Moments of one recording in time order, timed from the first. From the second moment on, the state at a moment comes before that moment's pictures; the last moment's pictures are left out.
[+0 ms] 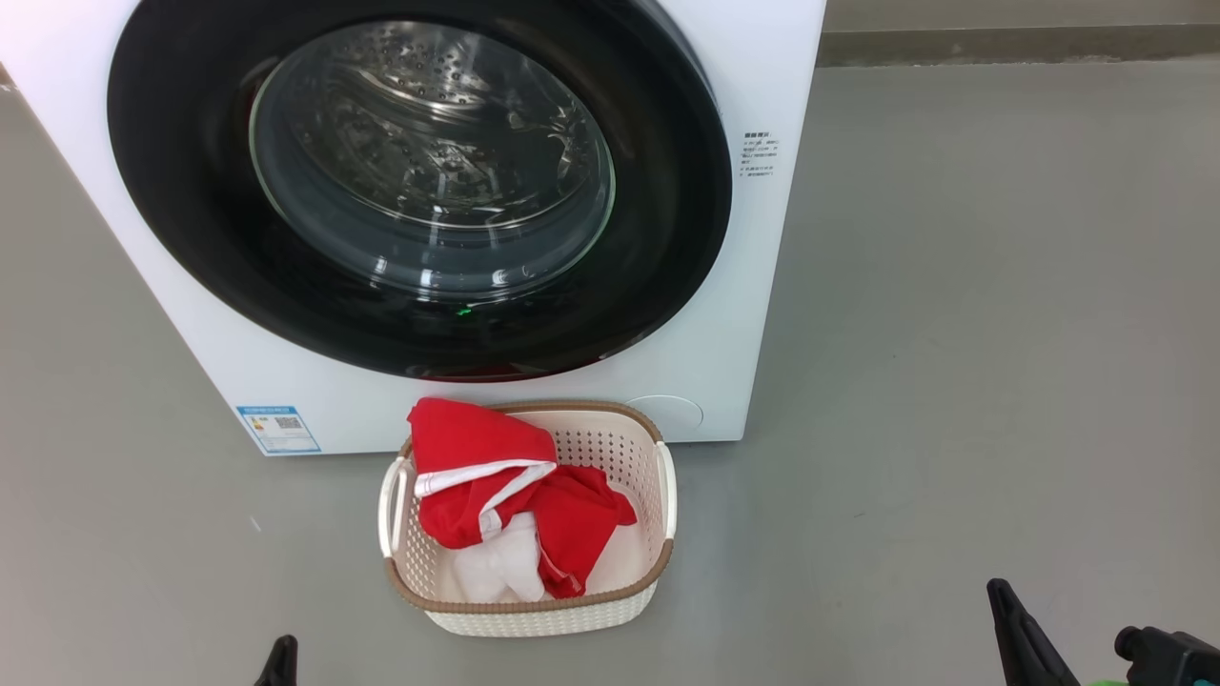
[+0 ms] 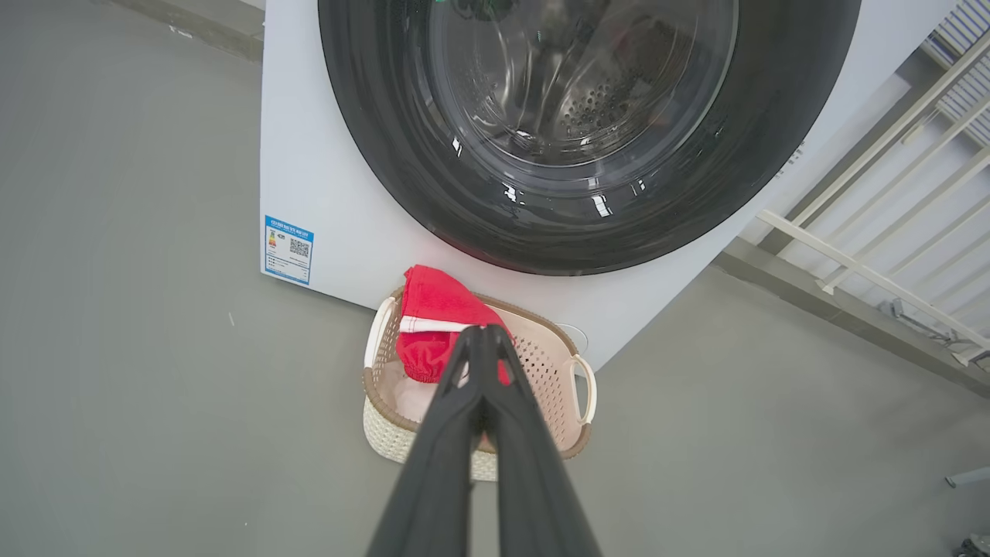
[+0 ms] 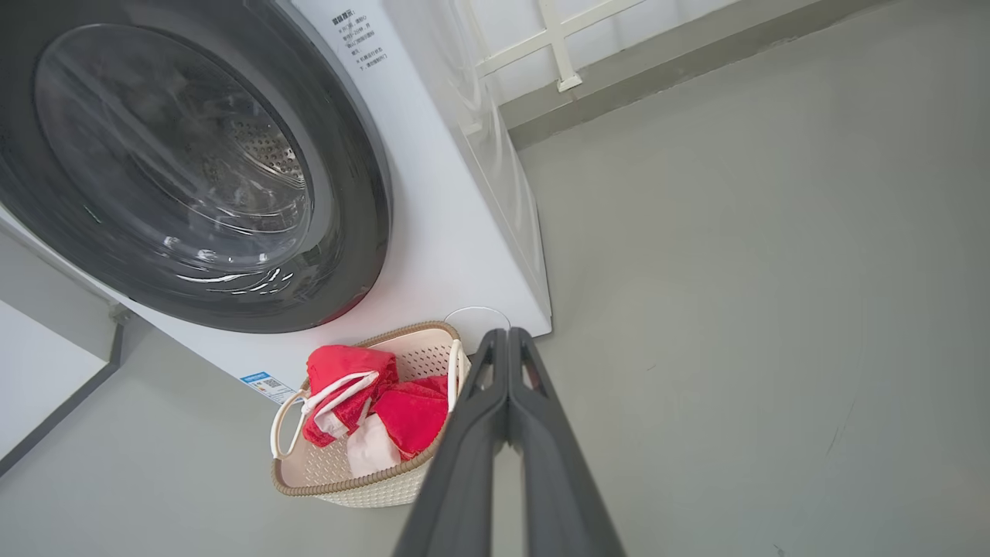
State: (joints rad) left arm 0.10 0.11 0.03 0.29 -0.58 -0.12 -0.18; right arm 0.12 -0.08 -0.03 0.34 0.61 0.13 -0.18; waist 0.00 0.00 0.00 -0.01
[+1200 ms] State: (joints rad) left arm 0.05 0.09 0.04 0.28 -0.94 -0.12 -0.08; right arm 0.05 -0.06 -0.07 0.32 0.96 0.13 -0.08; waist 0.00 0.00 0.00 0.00
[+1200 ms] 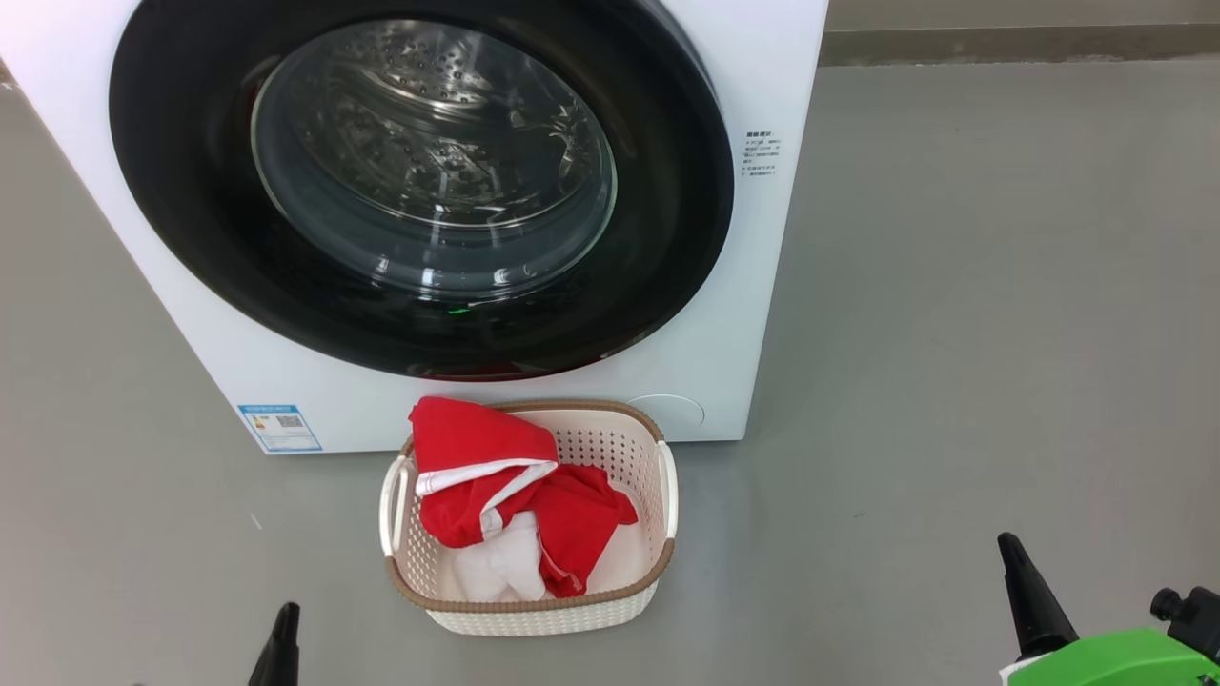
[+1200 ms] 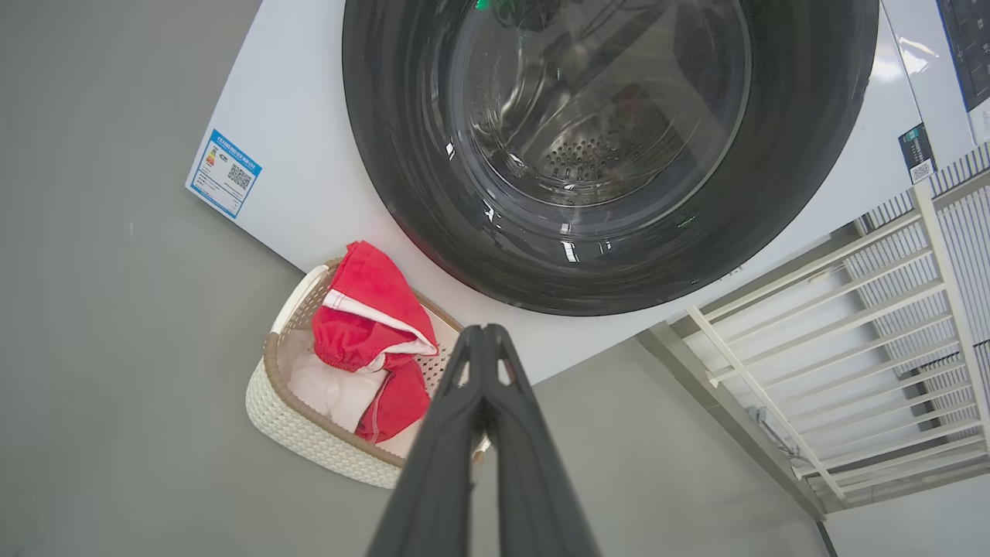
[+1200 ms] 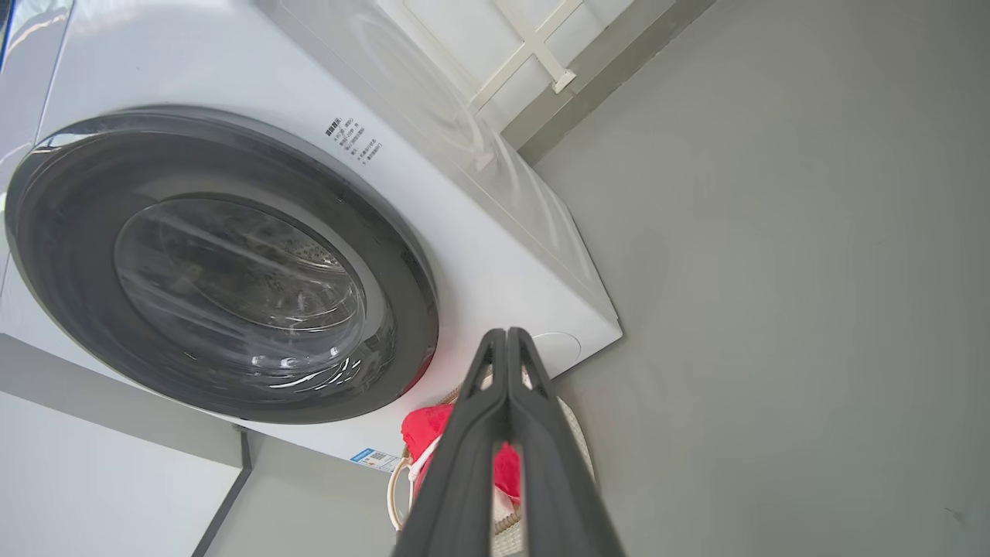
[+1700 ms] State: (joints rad) left arm 0.02 0.08 0.05 0.28 -1.09 -0.12 -0.03; right arm 0.03 -0.06 -0.08 0.31 1.11 0.13 -0.03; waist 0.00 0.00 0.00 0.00
